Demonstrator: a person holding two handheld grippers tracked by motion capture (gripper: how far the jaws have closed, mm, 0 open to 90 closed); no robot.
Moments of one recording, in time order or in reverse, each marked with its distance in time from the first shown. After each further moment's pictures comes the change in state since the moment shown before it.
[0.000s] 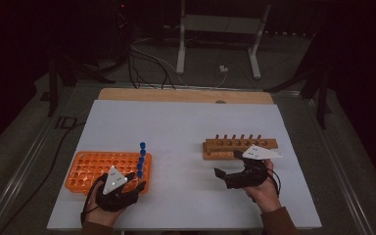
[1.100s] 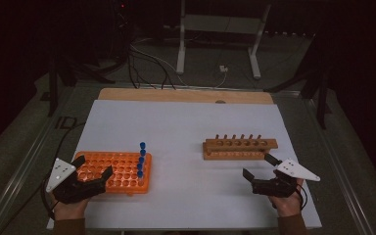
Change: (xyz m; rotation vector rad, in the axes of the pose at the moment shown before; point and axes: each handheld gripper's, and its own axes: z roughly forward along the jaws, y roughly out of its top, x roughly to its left) left arm 0.064 -0.002 -0.056 -0.277 0.181 -0.204; right arm -0.033 -0.046 -0.054 -0.212 -0.200 -0.001
